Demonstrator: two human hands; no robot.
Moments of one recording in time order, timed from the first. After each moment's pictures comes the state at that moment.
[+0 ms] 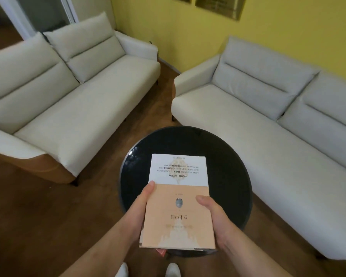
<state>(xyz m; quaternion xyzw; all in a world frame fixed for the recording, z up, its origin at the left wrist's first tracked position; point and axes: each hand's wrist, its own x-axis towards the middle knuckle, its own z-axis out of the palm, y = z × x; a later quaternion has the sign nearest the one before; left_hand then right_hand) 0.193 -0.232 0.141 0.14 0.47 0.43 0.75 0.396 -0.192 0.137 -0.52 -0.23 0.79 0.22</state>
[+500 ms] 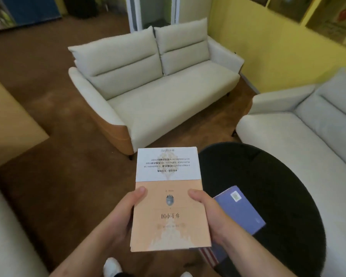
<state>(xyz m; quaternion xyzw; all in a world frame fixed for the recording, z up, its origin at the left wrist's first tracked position) 0.037 -0.374 0.143 0.05 0.57 0.56 0.60 0.211 -0.222 0.163 -0.40 -0.41 0.82 0.01</state>
